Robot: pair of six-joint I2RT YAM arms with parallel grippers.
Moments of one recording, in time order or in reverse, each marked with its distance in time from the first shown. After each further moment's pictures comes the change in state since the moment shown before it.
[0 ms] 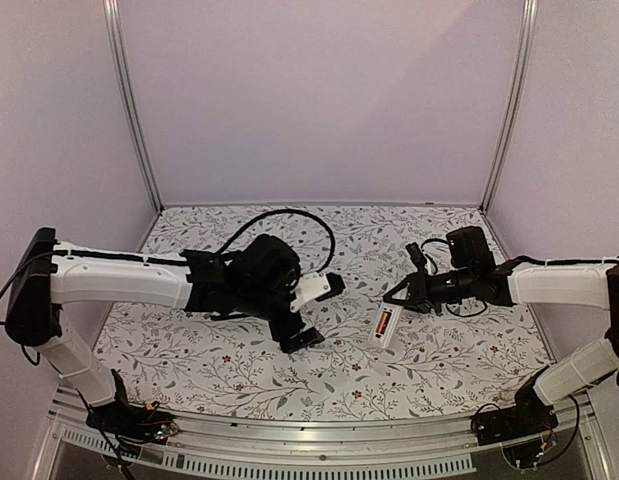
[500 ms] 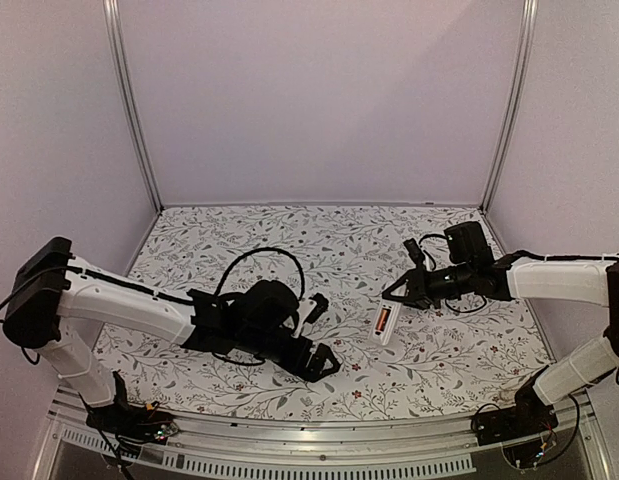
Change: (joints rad) left arm -0.105 -0.083 -0.266 0.286 0.076 -0.885; right arm -0.001 0.031 0.058 -0.048 0.002 -0.043
